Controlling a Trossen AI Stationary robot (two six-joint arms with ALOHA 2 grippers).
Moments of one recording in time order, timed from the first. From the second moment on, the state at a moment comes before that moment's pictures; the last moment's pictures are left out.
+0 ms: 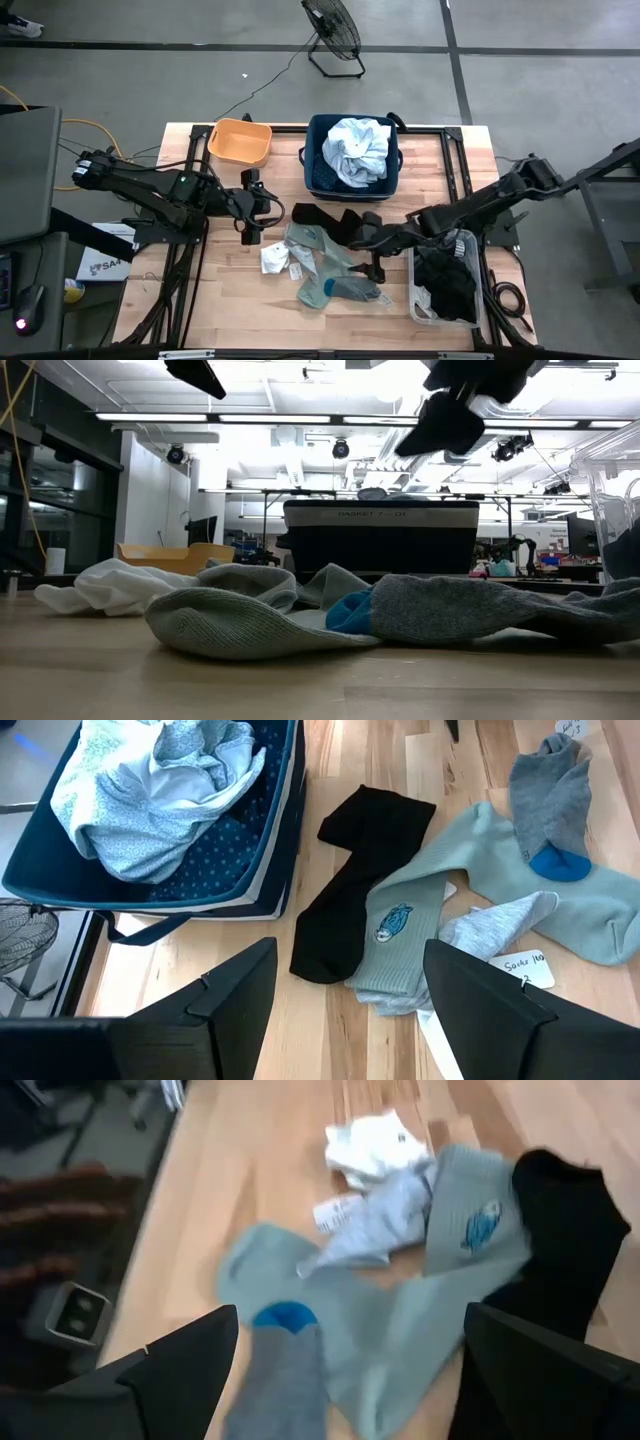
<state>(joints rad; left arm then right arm) -0.25 1.14 1.16 -0.80 -0.40 -0.09 0.35 1.43 0.89 -0.11 0.12 0.39</state>
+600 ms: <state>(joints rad) -0.25 1.14 1.16 -0.80 -0.40 -0.09 0.49 1.61 0.89 -0.16 0.09 0.38</state>
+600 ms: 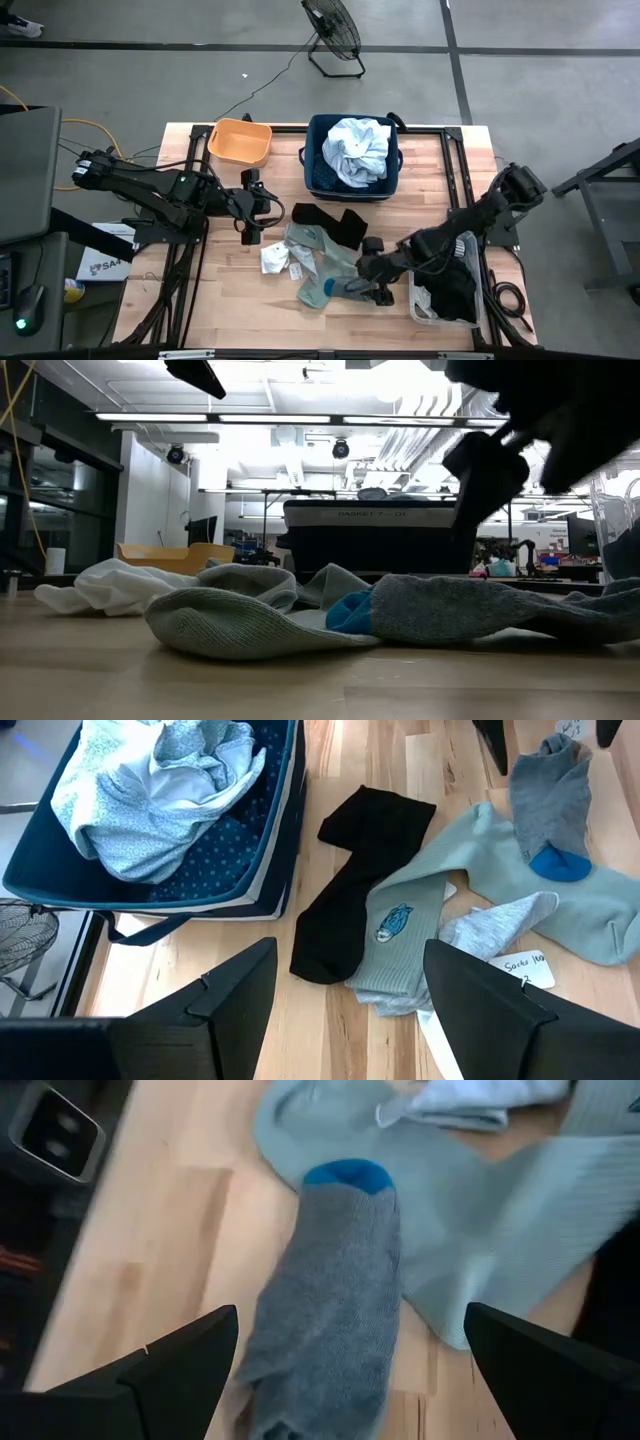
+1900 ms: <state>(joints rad) -0.25 1.14 1.16 -0.80 -0.40 -0.09 0.55 1.78 0.89 -0.08 0.10 0.27</state>
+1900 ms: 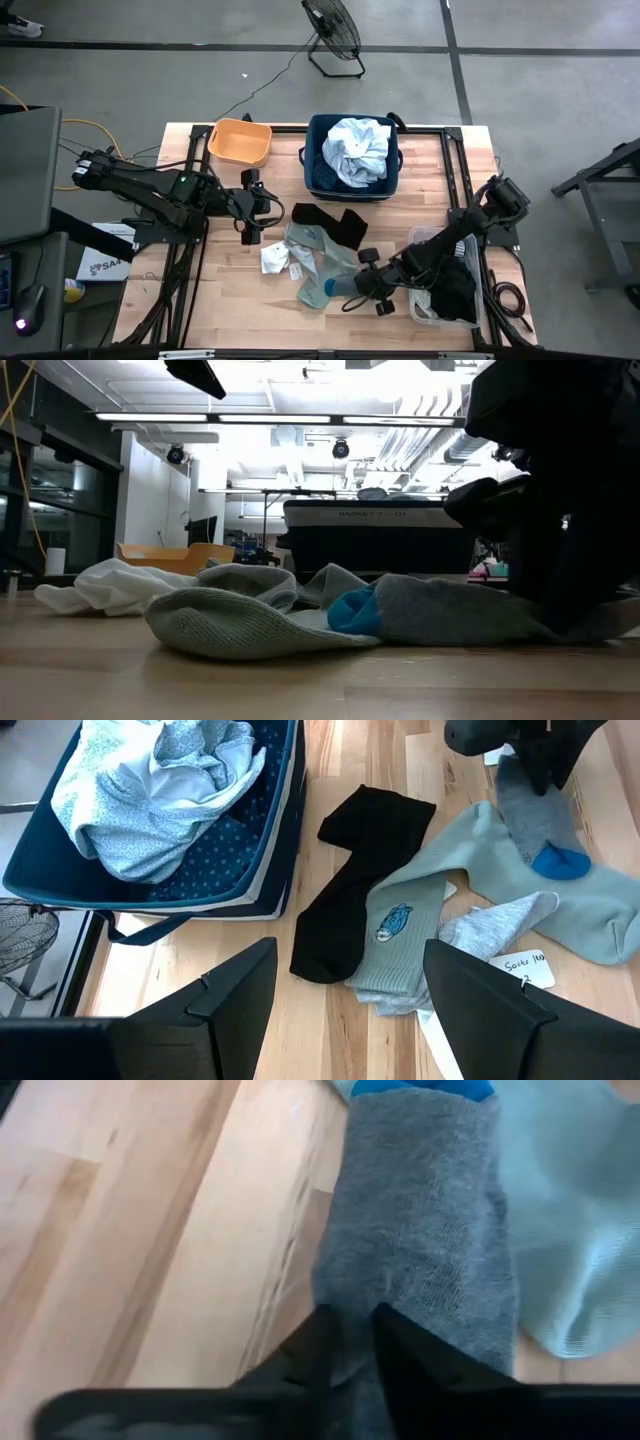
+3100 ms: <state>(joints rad) -0.25 1.14 1.16 -0.66 -0.40 -0.04 0.43 1.46 0.89 0.19 0.45 0.27</state>
